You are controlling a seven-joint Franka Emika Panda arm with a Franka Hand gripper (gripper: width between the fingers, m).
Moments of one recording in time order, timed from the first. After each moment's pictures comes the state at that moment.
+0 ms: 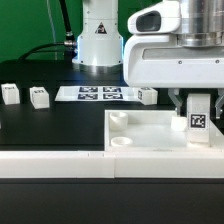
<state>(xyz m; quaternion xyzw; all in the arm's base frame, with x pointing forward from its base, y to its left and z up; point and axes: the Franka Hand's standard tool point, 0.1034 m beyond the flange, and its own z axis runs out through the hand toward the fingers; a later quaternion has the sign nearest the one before) 0.675 0.097 0.071 -0.97 0.25 0.01 0.05</state>
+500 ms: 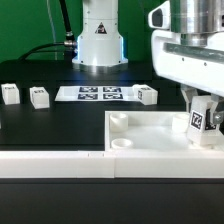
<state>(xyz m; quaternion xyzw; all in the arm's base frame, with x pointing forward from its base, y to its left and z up) 0.678 0.105 0.070 -0.76 0.64 0.03 0.06</state>
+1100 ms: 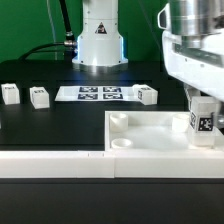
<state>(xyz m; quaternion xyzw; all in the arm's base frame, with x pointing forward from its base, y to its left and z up) 0.674 0.113 0.071 -0.82 0.57 0.02 0.06</state>
